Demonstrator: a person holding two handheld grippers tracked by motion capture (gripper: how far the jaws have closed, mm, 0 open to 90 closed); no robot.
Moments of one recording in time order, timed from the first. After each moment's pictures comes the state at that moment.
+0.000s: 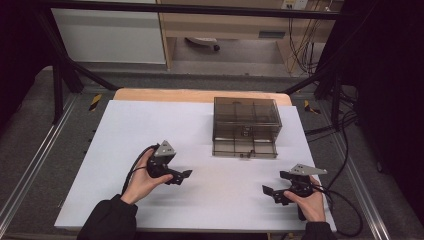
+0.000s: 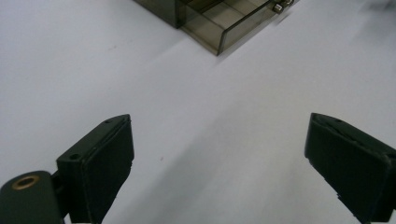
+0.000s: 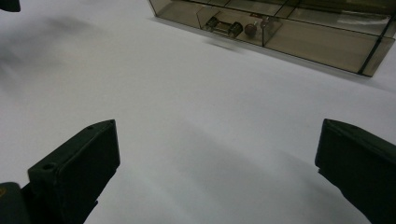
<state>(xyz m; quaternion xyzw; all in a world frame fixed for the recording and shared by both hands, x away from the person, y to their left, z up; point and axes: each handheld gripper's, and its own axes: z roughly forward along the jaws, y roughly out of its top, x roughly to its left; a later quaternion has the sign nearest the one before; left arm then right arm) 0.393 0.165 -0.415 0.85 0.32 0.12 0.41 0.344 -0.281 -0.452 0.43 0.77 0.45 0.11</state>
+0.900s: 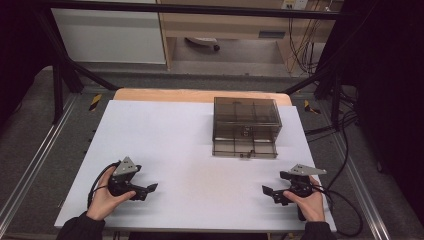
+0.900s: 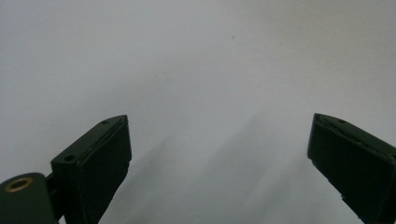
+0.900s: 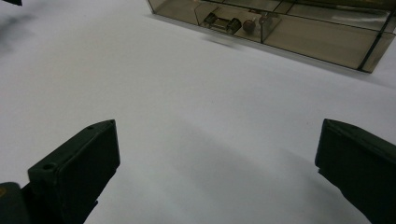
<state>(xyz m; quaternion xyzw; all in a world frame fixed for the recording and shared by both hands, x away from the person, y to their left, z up) 0.360 0.260 -0.447 0.84 0.35 0.14 0.40 0.343 -0.280 -0.453 0.44 0.77 0.45 0.11</state>
